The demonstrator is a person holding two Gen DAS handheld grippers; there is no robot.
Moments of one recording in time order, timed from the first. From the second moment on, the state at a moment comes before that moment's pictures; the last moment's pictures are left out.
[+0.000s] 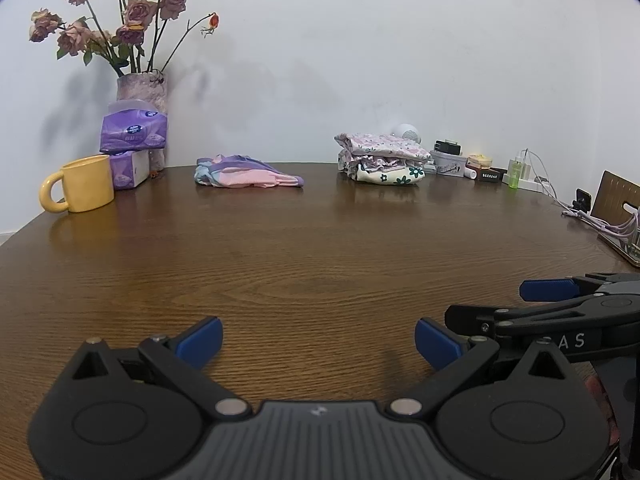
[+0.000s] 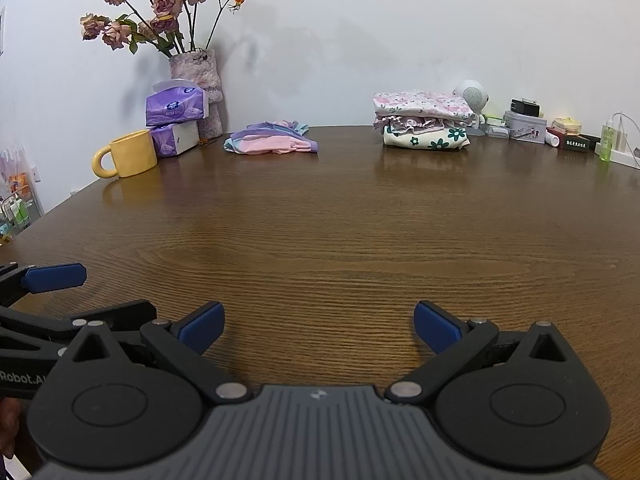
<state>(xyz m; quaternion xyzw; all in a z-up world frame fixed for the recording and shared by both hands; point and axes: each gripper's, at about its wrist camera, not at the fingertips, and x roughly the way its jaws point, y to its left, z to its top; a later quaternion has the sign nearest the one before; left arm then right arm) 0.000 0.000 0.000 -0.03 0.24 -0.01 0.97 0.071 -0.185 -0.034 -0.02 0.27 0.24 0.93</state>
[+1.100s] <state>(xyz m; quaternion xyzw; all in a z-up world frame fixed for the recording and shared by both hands) 0.000 0.000 -0.006 -0.02 0.23 0.00 0.97 0.071 -0.187 -0.035 -0.02 0.27 0.24 0.93</state>
